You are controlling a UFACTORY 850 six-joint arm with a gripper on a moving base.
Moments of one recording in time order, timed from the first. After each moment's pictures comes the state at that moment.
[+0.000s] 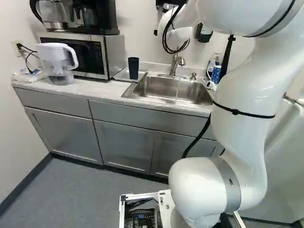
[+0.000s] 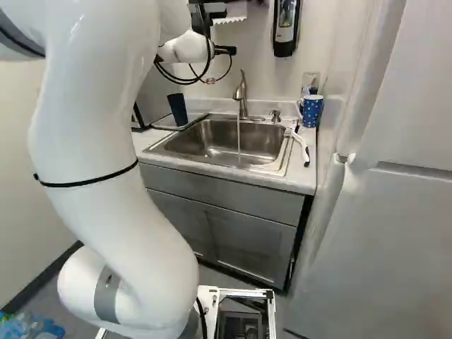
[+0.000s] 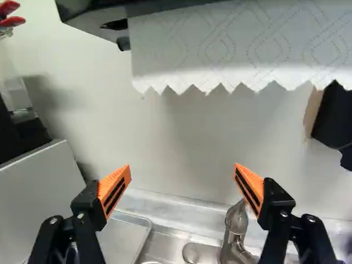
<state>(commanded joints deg) -3.2 -12.8 -78.0 0.0 22.7 2.5</state>
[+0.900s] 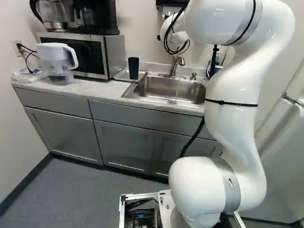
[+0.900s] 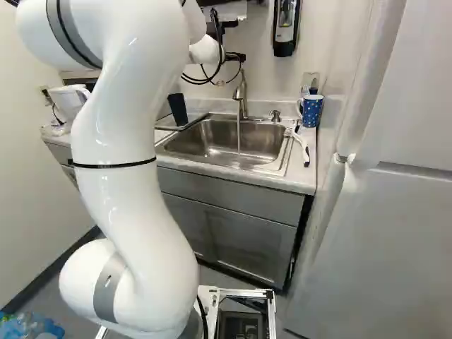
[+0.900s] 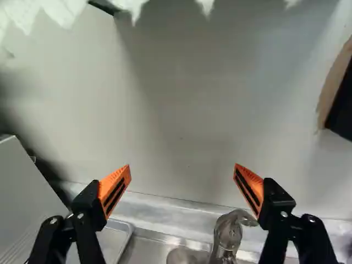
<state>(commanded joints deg) -4.9 -22.3 -88.9 0.0 15.9 2.5</state>
